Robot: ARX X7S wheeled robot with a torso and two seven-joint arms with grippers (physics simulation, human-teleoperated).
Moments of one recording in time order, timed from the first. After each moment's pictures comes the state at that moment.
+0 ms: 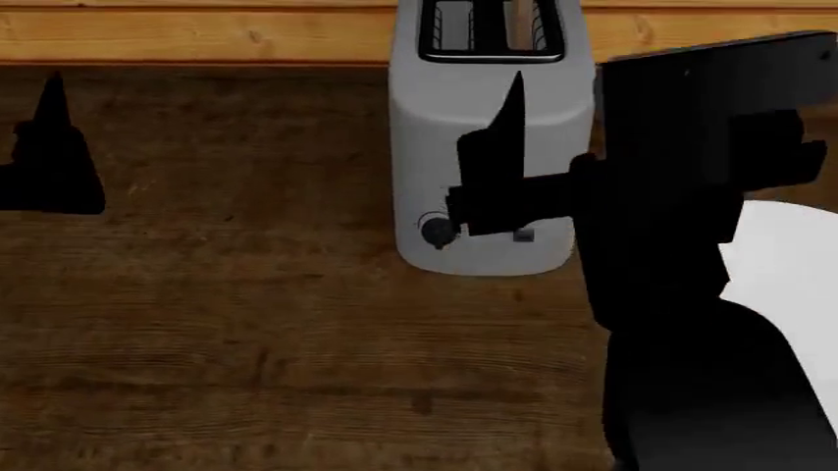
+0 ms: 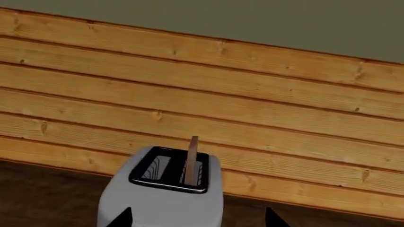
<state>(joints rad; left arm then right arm) -0.82 -0.22 0.02 0.58 -0.17 -1.19 -0.12 0.84 0.19 -0.08 -0.54 0.17 1.16 0.04</state>
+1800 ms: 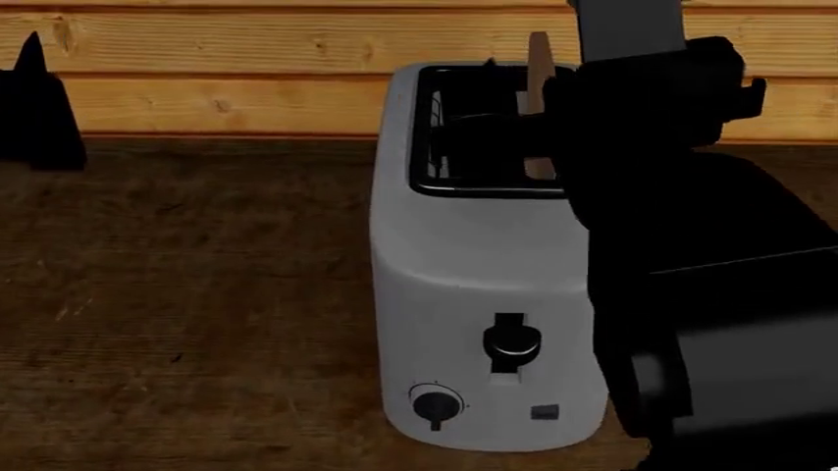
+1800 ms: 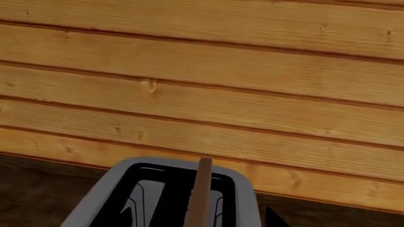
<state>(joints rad) -0.95 -0.23 0.02 0.51 -0.21 -1.29 -0.16 1.14 0.15 -0.09 -0.18 0.25 1.38 0.03</state>
